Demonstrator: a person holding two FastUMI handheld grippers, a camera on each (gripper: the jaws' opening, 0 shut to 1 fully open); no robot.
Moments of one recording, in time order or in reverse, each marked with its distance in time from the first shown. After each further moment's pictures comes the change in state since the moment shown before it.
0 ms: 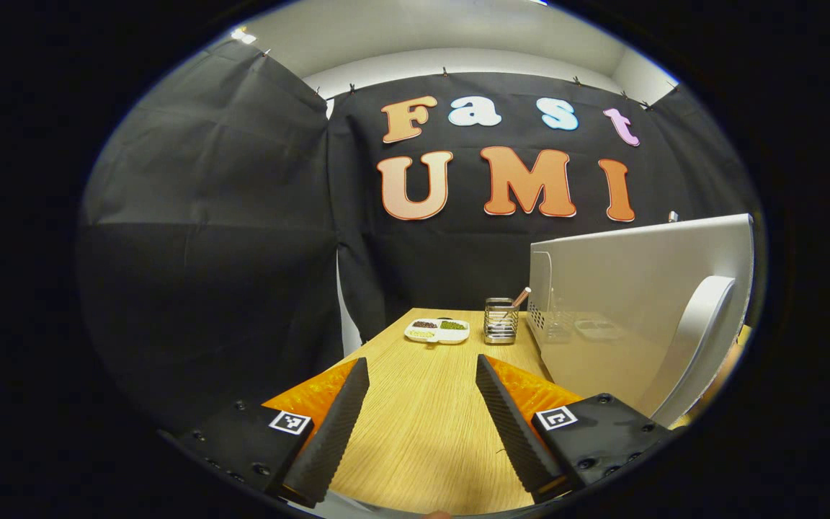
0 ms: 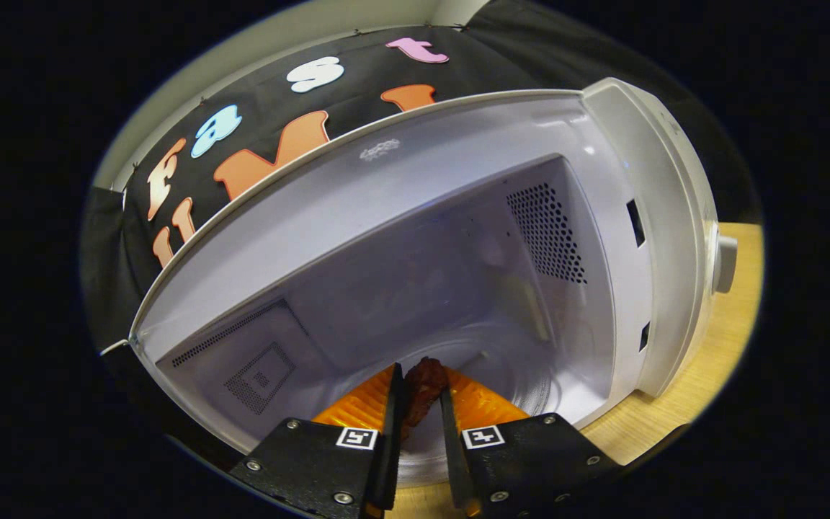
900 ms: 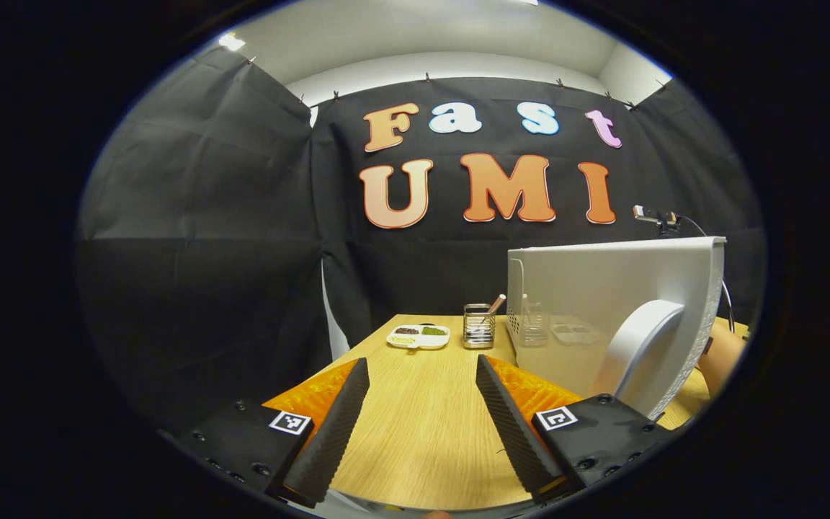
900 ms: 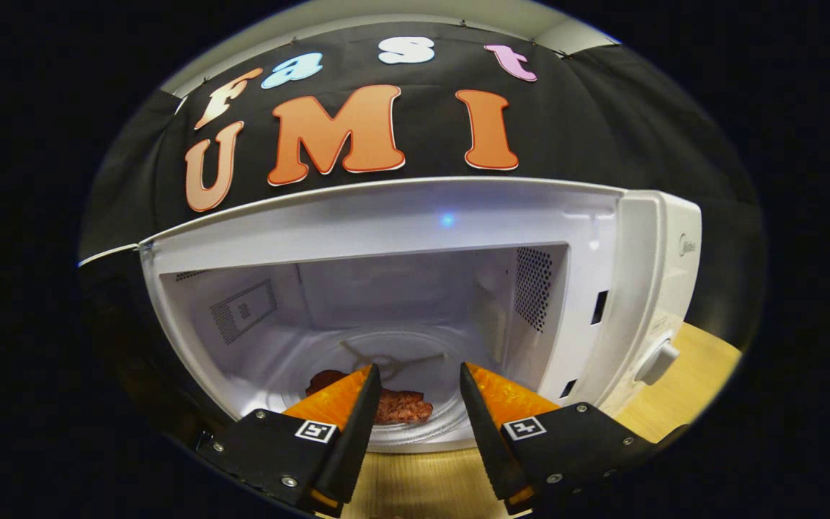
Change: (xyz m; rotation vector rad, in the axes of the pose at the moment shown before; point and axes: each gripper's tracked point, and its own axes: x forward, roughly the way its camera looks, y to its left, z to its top) left arm -0.018 -0.034 0.014 0.029 -0.014 -0.070; right arm -0.057 -0.016 0.015 -0.371 0.032 0.028
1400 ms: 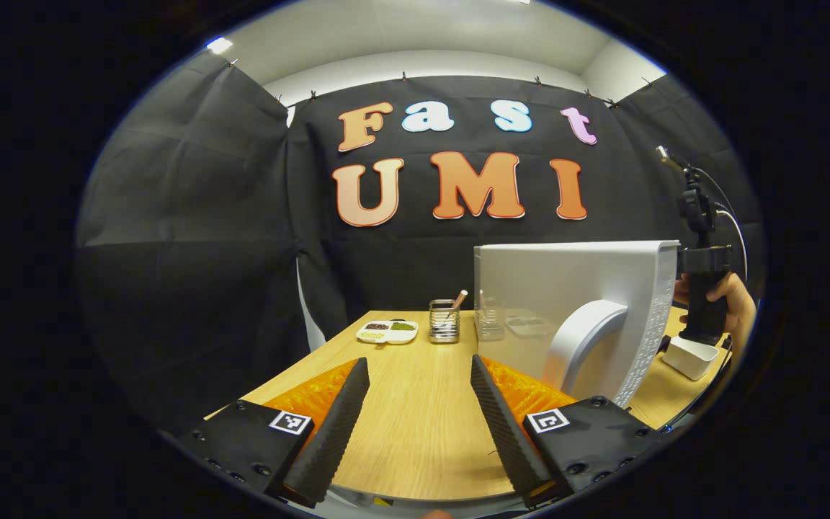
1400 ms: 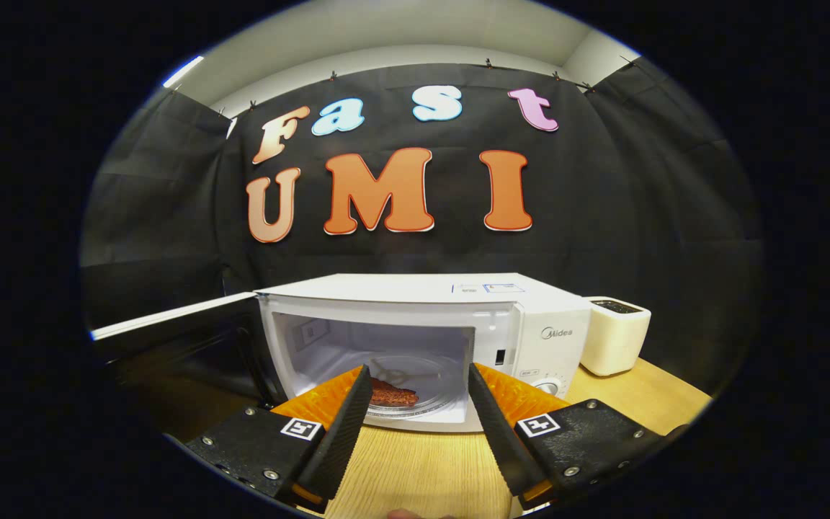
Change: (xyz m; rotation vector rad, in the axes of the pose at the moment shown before) left arm -0.023 -0.061 0.007 0.005 0.009 -0.099; right arm -0.138 -0.044 0.070 -0.051 -0.155 0.184
